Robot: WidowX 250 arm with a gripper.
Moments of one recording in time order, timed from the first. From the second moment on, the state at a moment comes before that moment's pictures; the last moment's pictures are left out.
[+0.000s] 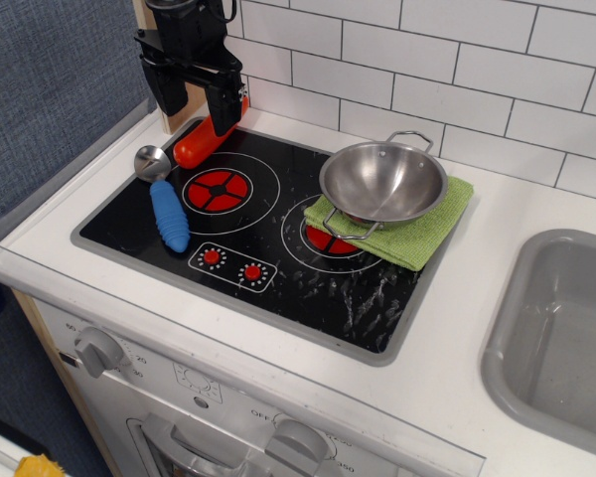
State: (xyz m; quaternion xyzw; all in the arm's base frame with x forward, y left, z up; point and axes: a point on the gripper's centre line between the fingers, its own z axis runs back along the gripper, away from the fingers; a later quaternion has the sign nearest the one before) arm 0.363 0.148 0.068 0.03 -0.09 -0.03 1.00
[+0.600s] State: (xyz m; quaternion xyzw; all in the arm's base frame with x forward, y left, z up) arm 0.361 0.114 0.045 -0.01 -0.06 -0.05 1.00
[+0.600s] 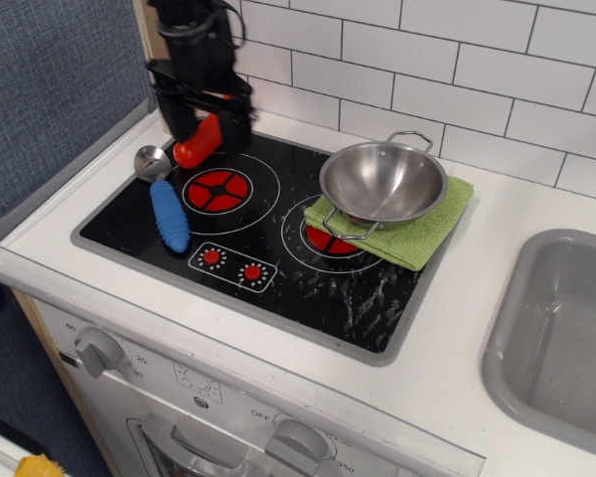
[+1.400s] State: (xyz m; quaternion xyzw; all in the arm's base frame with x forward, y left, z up) arm 0.379 0.038 0.047 0.02 -0.07 -0.06 1.00
